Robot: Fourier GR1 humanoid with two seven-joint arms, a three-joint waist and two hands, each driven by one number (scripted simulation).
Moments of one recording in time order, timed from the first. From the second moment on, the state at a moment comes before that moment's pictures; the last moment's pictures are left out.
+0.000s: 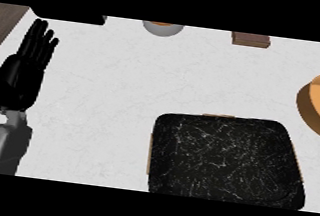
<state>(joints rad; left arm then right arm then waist) -0.28 0.20 0.12 -1.55 0.13 0.08 0.06 -0.43 -0.66 -0.59 -1.17 0.75 0.05 -0.33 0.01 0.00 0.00</state>
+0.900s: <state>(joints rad) -0.32 0.17 0.10 -1.52 0.11 0.09 0.06 -0.70 -0.78 -0.53 -0.39 0.82 0.05 -0.57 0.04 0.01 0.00</state>
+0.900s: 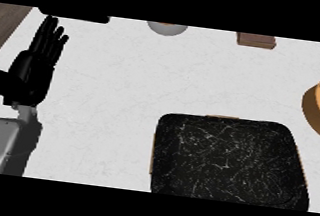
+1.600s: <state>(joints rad) -0.28 0.16 0.09 -1.55 0.10 0.09 0.05 -0.81 -0.84 -0.73 -0.24 0.58 0.22 -0.64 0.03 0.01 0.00</state>
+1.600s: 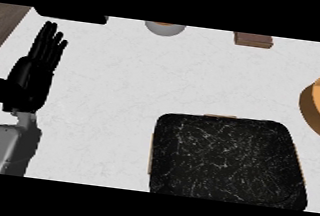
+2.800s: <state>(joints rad) -0.30 0.17 0.11 -1.53 0.12 0.07 0.04 -0.59 -1.09 -0.98 -0.15 0.32 0.44 -0.68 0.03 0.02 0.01</state>
